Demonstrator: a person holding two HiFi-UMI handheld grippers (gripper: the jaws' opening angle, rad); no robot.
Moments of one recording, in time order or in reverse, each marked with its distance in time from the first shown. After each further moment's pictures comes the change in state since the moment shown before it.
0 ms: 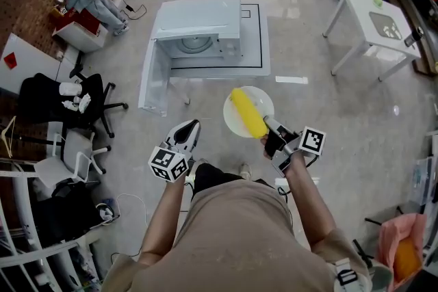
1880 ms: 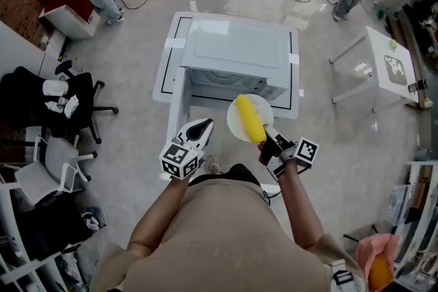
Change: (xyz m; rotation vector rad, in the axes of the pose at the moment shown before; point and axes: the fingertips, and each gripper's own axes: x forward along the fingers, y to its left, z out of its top) left arm 0.081 0.264 0.050 -0.089 0.005 -0.076; right arm 0.293 -0.034 0.029 0.004 -0.025 -0.121
